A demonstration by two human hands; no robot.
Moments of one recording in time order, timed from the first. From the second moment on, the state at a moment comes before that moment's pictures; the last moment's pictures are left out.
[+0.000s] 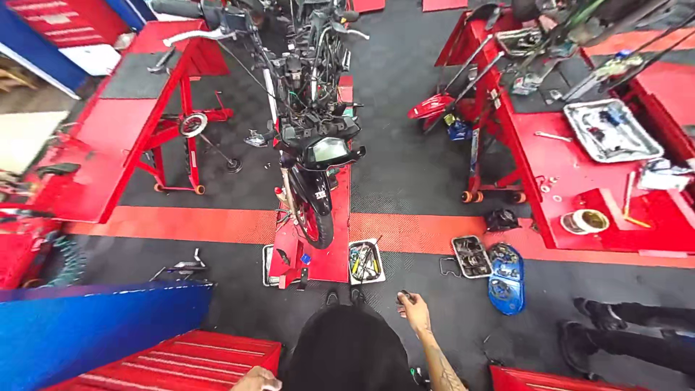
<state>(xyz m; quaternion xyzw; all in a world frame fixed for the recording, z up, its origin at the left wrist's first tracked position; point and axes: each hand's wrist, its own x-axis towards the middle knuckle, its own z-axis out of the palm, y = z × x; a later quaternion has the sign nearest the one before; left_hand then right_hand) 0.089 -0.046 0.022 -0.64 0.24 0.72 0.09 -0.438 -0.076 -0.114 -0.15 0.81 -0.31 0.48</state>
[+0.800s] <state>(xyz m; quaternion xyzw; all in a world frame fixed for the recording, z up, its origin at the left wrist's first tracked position) 0.044 -0.098 -0.077 -0.66 0.13 0.70 0.23 -0.477 0.015 -0.147 0.01 0.84 -0.31 0.44</state>
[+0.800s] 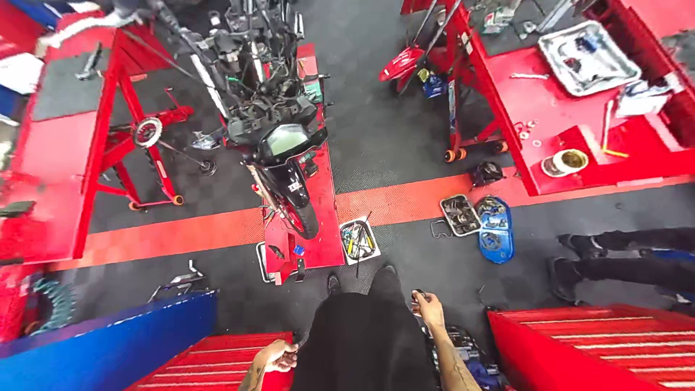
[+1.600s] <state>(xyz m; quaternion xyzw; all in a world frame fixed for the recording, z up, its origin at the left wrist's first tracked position) -0.667 -0.381 0.068 -0.45 0.33 0.76 -0.32 -0.899 -0.351 0.062 -0.25 0.51 -0.64 0.52</state>
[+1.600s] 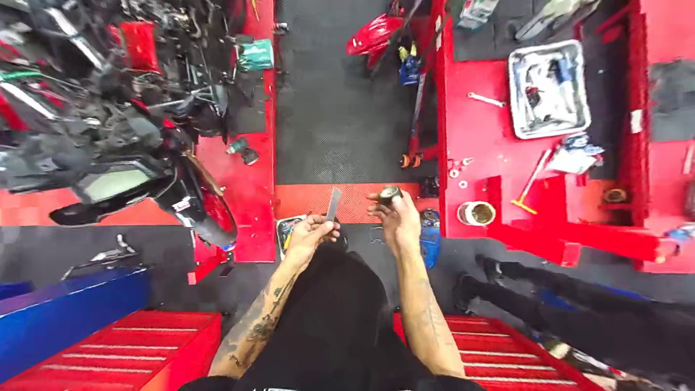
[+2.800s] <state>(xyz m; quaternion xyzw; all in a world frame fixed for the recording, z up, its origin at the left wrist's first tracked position) -0.685 -0.814 0.085 -0.65 0.39 0.42 -0.50 -0.881 -1.021 0.093 -0.46 0.18 -0.35 0.80</state>
